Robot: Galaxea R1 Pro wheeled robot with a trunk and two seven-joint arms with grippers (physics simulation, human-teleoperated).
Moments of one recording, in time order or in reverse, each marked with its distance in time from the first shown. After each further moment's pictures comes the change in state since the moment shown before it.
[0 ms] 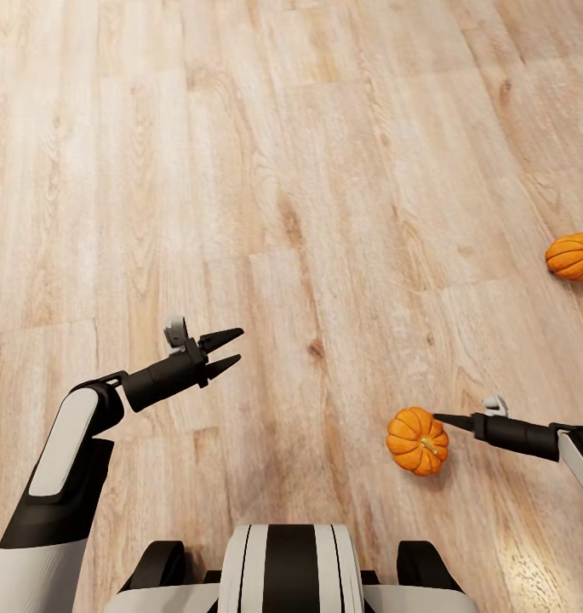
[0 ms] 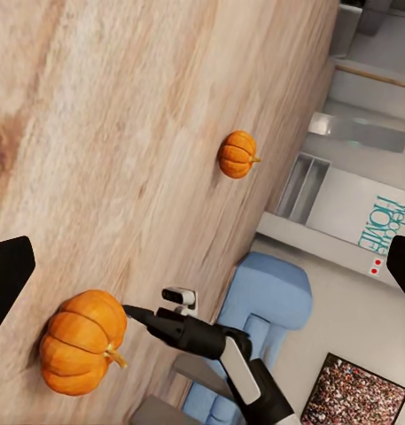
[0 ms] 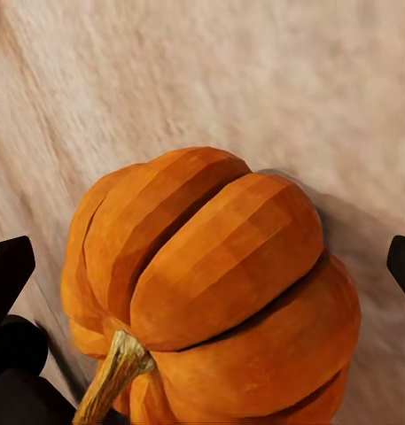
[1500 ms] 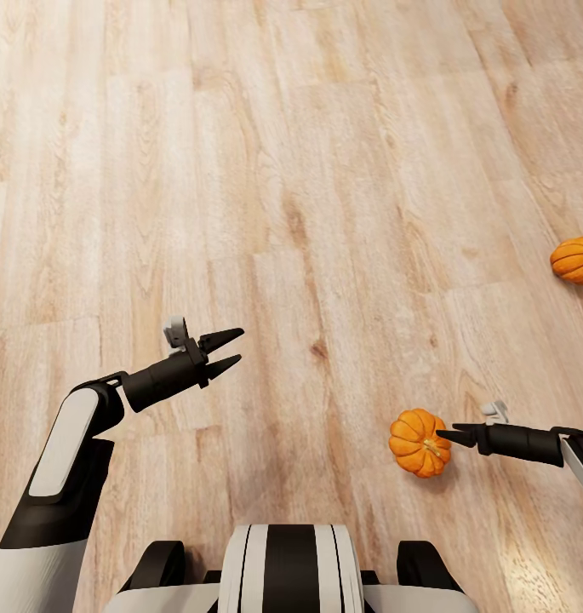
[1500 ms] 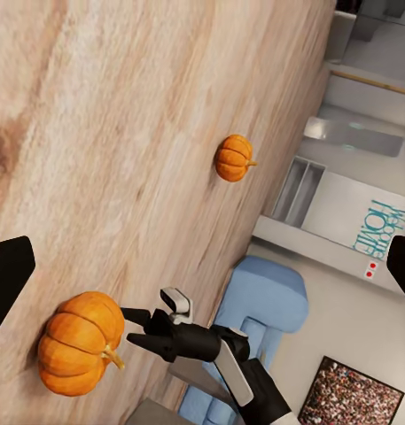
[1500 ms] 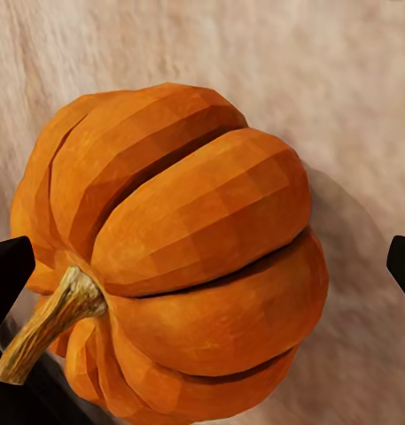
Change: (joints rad) left arm 0.001 0.000 -0.002 0.000 0.002 0.000 -0.006; right arm 0.002 -0.011 0.015 0.015 0.187 -0.195 0.085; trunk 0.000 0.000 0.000
